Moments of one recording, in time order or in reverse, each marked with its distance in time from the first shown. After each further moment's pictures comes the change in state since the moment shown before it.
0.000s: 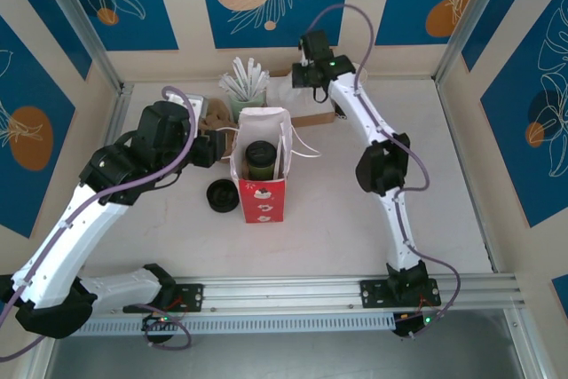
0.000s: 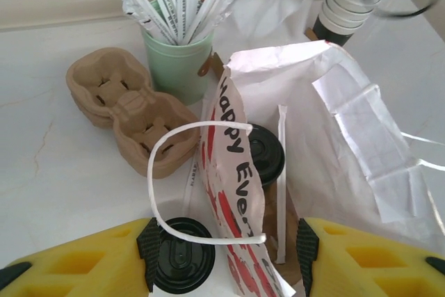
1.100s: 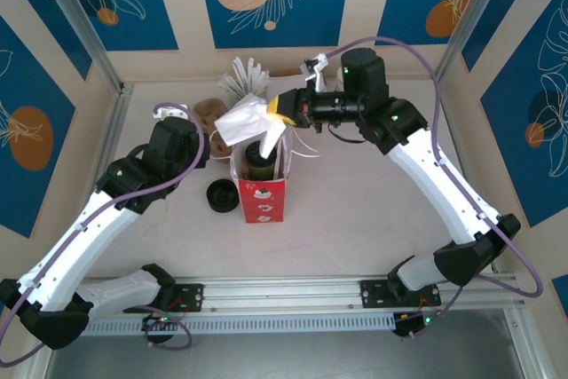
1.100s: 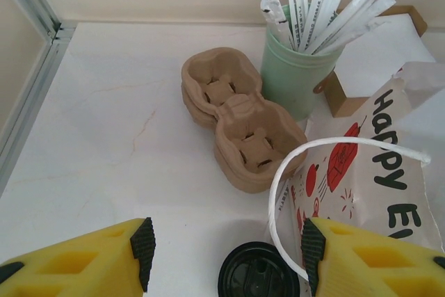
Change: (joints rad) left arm 0.042 -0.073 -0.242 0.141 -0.291 -0.079; right arm 0.183 -0.902 -0.873 0.341 -0.806 0.804
